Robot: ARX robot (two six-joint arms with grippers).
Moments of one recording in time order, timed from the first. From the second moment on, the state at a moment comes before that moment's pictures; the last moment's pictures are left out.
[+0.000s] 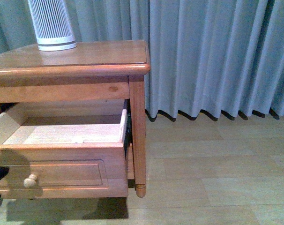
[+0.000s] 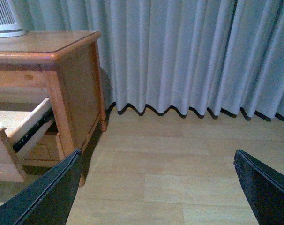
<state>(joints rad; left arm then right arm) 0.08 1.62 0.53 0.48 0.29 0.33 0.00 0.00 0.02 0.00 0.00 0.00</state>
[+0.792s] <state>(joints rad) 0.09 1.00 0.36 0.46 0.23 0.05 0.00 0.00 0.02 0.00 0.00 0.00</state>
